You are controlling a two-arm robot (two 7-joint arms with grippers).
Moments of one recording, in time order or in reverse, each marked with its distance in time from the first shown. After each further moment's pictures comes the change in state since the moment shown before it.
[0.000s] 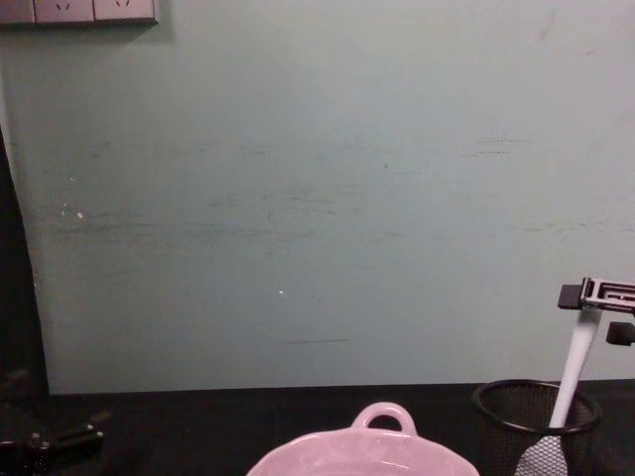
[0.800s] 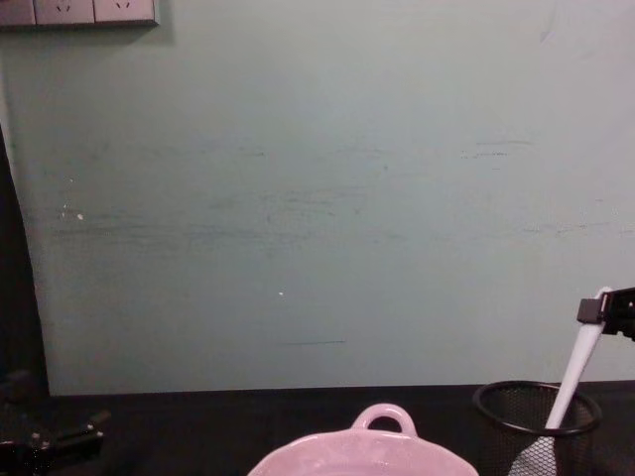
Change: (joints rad) left arm 0.000 0.000 0.000 0.000 0.000 0.000 0.000; right arm 0.000 0.000 0.002 -0.002 -0.002 0.005 -0.004
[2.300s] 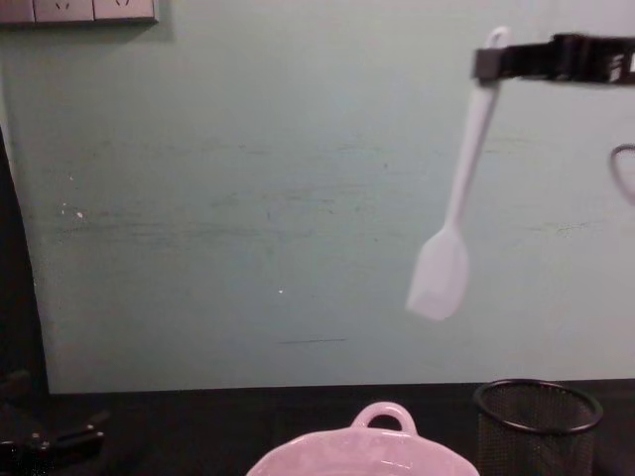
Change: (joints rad) left arm 0.000 0.000 0.000 0.000 0.000 0.000 0.000; right arm 0.137 0.122 -0.162 -0.331 -0.228 -0.226 0.144
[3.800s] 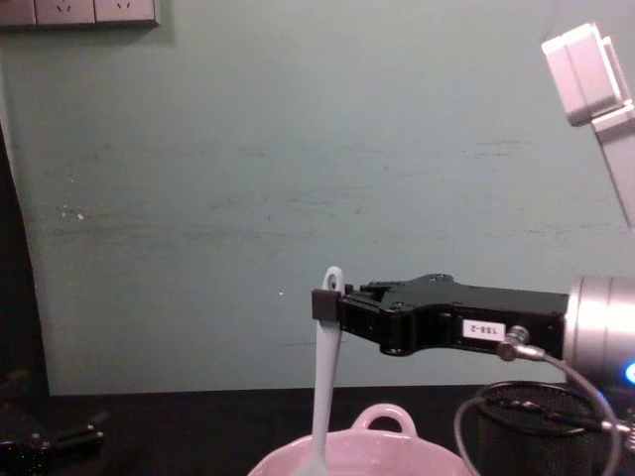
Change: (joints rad) left arm 0.000 0.000 0.000 0.000 0.000 0.000 0.000; right arm -0.086 -0.206 -0.161 0.195 -0.244 -0.172 0.096
